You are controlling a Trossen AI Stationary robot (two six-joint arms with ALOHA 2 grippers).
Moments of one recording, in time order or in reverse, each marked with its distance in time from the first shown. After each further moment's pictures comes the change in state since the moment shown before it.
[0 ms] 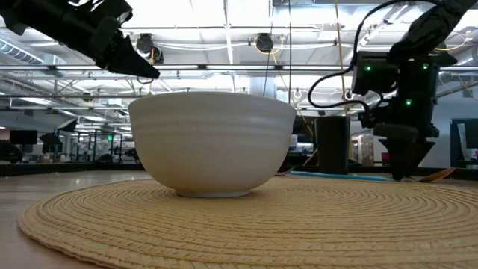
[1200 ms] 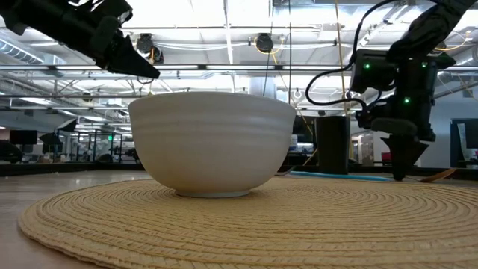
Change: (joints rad) left arm 0.000 0.000 0.000 0.002 -0.002 -0.010; right arm 0.024 0.002 -0.014 -0.007 -0.080 -0.026
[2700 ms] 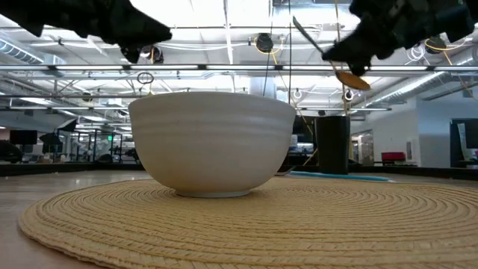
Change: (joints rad) left arm -0.007 0.061 0.000 0.301 0.428 -0.048; right arm 0.349 -0.351 -0.001 0.809 -0.005 -0.407
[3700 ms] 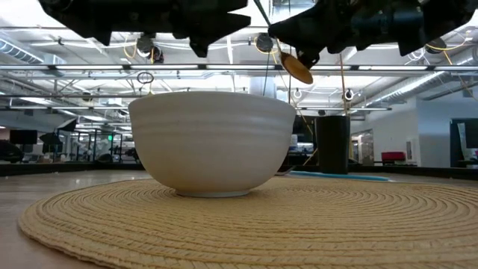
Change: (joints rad) left arm -0.051 0.620 0.258 0.452 0.097 0.079; right arm 0.081 0.517 0.122 0.555 -0.133 -0.108
